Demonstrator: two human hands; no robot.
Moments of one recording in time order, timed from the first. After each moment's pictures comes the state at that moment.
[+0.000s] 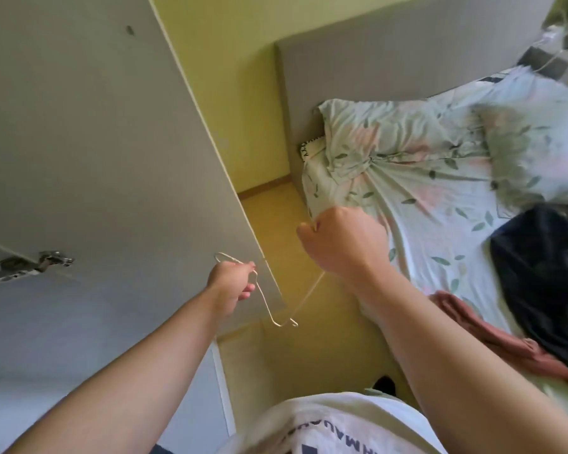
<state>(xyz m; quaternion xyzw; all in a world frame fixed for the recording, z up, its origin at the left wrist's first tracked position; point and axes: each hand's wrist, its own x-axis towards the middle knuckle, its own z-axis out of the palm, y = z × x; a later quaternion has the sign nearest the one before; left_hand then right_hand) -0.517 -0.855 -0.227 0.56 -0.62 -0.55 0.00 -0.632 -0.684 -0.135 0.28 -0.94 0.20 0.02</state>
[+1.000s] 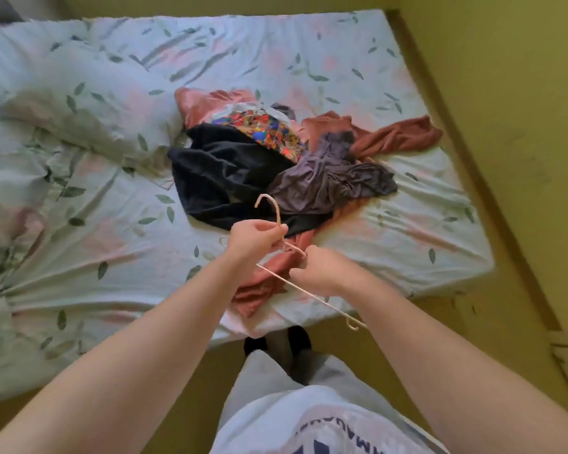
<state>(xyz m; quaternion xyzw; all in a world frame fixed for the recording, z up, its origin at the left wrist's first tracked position) -0.906 -0.386 -0.291 -0.05 -0.73 -0.50 -0.46 -0.774 -0.309 -0.246 -0.39 -0.82 0.29 -0.30</state>
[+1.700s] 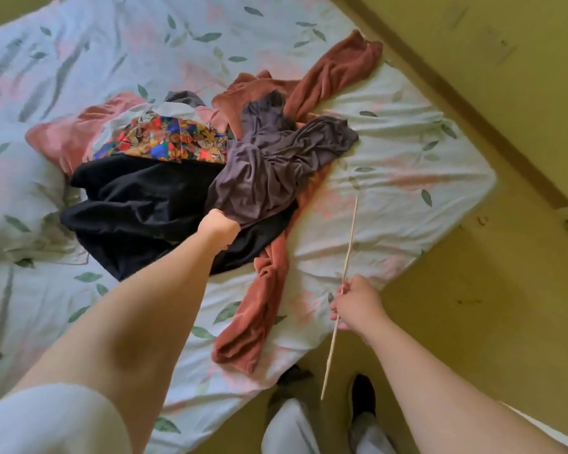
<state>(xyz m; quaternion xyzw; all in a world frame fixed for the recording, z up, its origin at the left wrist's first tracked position) -1.003 -0.193 -0.502 -0.24 -0.86 -0.11 -0.45 -0.710 -0.249 -0.434 -0.75 -0.41 0.52 -0.03</state>
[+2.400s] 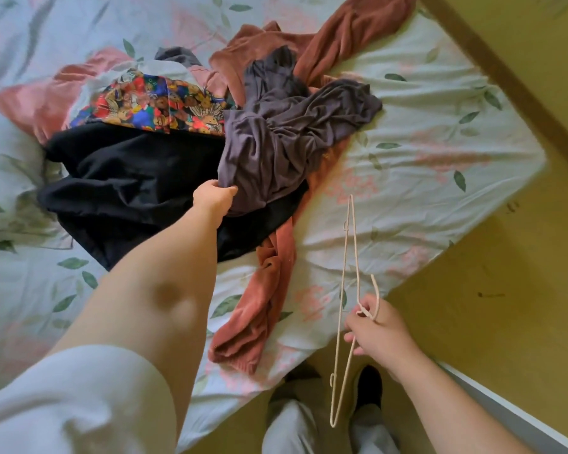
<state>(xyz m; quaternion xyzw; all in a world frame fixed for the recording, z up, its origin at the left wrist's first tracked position) -1.031 -0.156 -0.601 -0.13 -0.85 -0.26 -0.43 -0.684 -0.269 -0.485 -0.72 -0.43 0.54 -0.05</state>
